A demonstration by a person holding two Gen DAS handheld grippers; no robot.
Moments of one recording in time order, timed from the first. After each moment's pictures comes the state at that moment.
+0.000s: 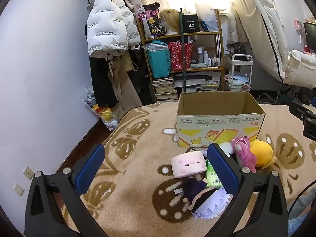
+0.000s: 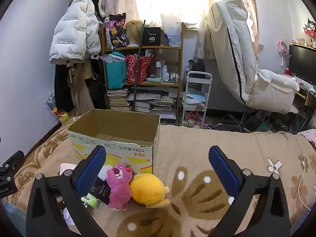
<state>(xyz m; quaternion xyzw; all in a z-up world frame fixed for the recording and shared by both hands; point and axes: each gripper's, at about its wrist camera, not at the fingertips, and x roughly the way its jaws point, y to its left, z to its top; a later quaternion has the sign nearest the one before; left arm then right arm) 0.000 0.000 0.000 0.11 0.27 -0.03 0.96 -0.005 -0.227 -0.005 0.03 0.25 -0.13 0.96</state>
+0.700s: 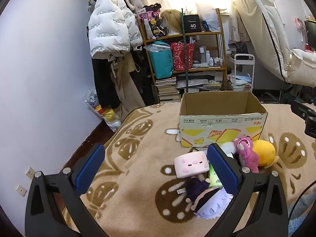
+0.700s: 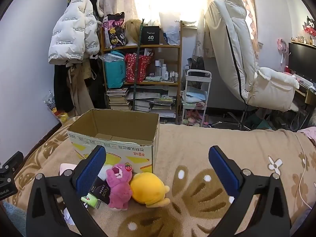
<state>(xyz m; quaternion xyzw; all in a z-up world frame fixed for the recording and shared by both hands) 0.002 0.000 -0.002 0.11 0.27 -0.02 0.96 -0.004 -0.228 -0.006 0.03 0.25 -0.13 0.96</state>
